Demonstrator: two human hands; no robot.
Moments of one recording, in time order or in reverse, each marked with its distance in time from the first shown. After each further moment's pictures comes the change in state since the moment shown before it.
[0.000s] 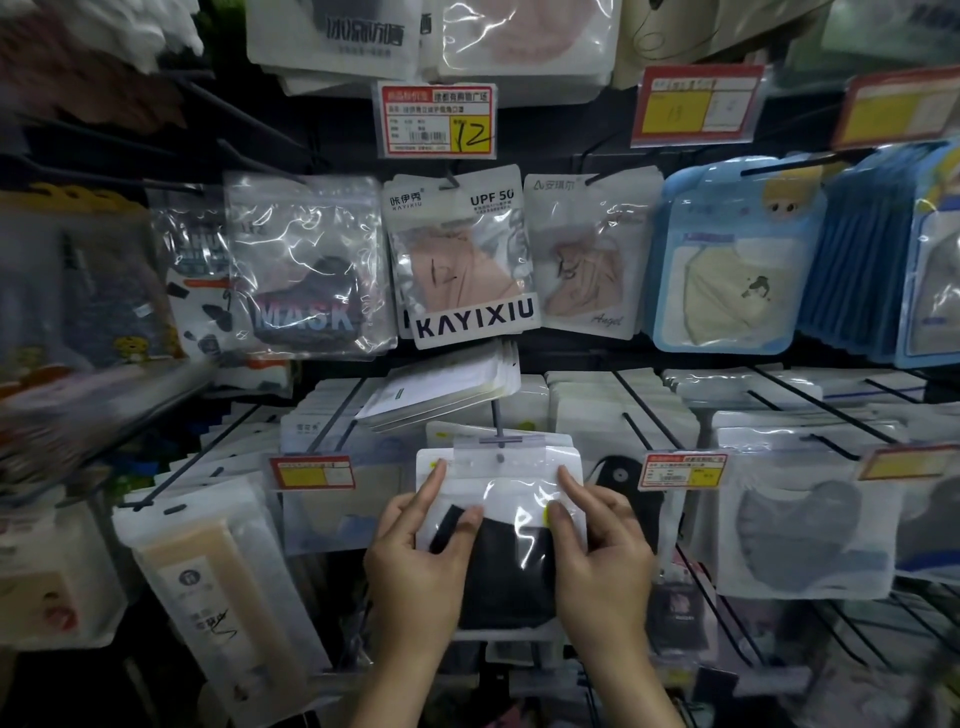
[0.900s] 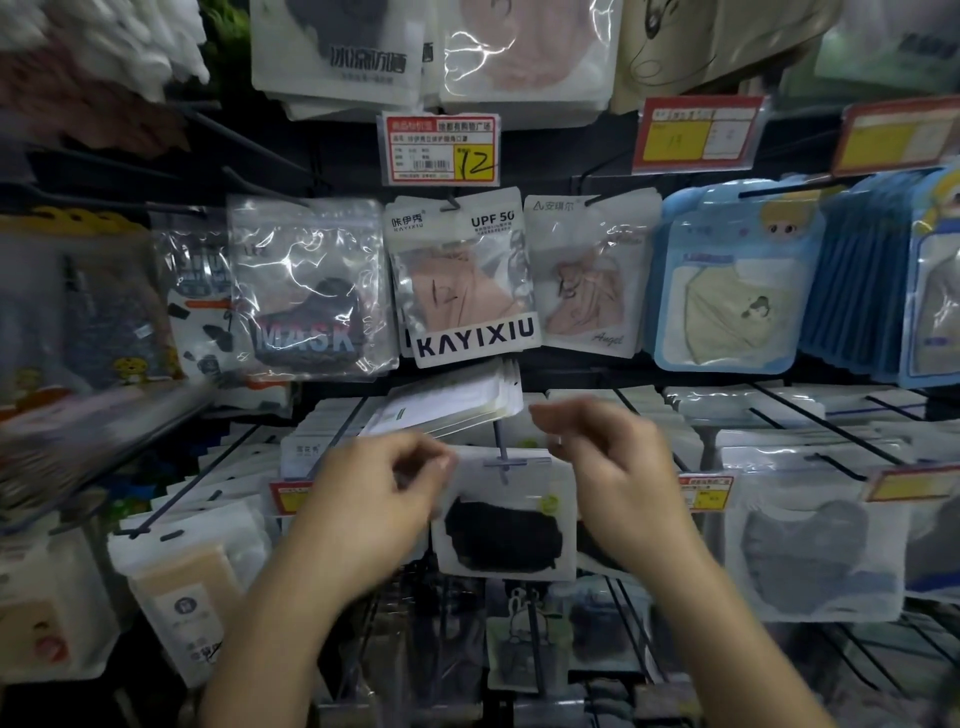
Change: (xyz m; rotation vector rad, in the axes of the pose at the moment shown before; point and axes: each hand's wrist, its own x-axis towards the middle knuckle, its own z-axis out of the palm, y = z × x) left_hand 0.077 0.113 -0.066 0.368 -0.495 -0.090; right_hand 0.064 -0.116 -0.009 -0.230 -0.379 -0.124
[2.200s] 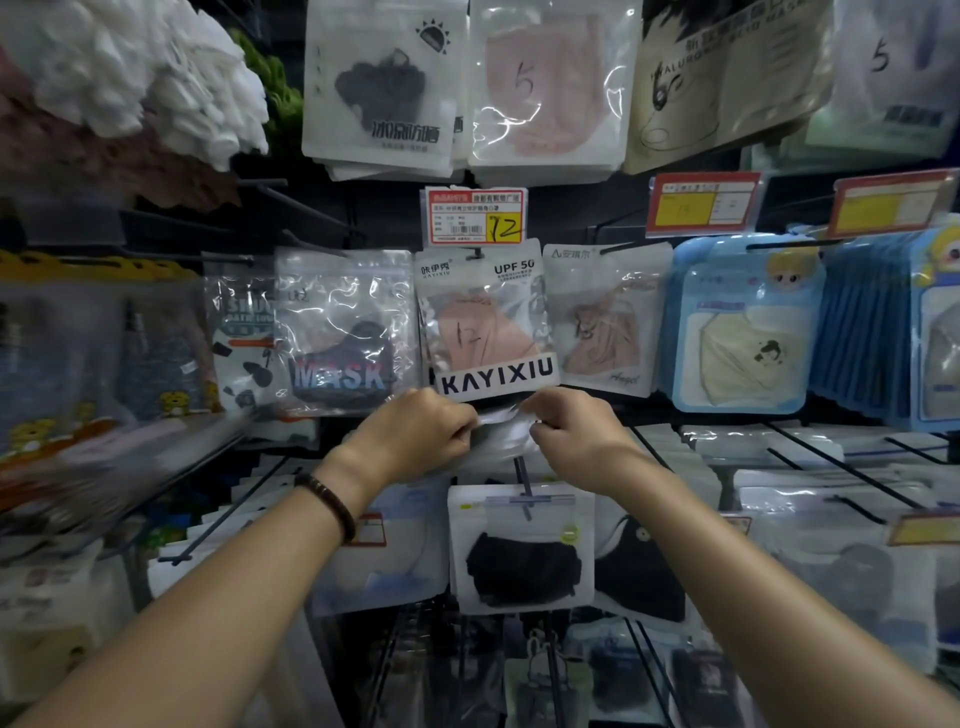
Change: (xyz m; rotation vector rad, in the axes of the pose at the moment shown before) left_hand 0.146 -0.032 -0.010 0.729 0.002 0.744; right_hand 0.097 -0.001 0.023 -0.425 -0.274 0.039
